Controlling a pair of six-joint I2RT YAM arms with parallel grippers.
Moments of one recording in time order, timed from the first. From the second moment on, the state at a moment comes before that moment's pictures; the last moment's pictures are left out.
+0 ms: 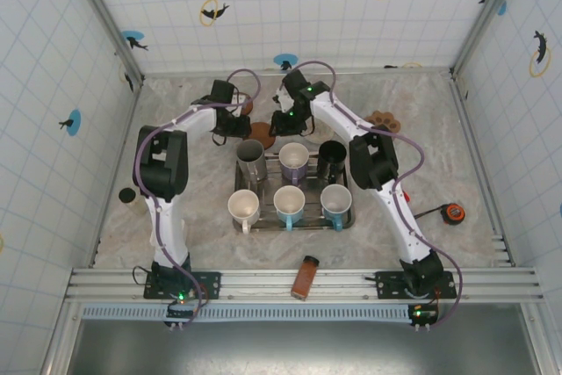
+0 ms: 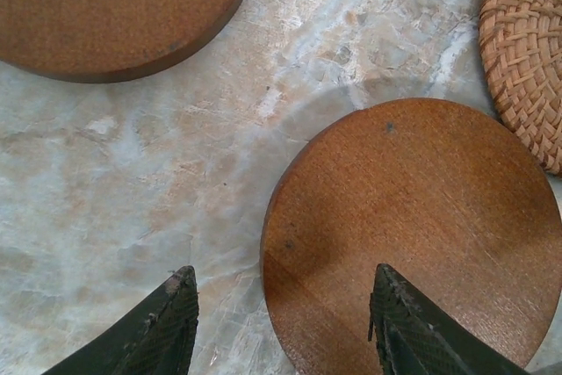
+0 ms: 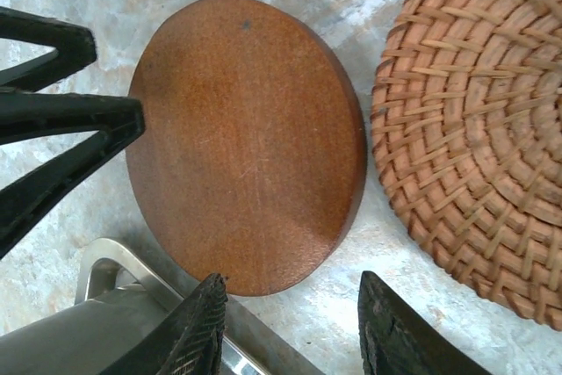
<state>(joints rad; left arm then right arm) -0.25 2.11 1.52 -0.51 0.20 -0.06 0.58 2.59 2.37 -0.95 -0.48 0.27</state>
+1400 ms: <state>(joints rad) -0.24 2.16 1.50 -0.41 0.33 -0.09 0.59 2.63 2.36 -0.94 -0.56 0.30</state>
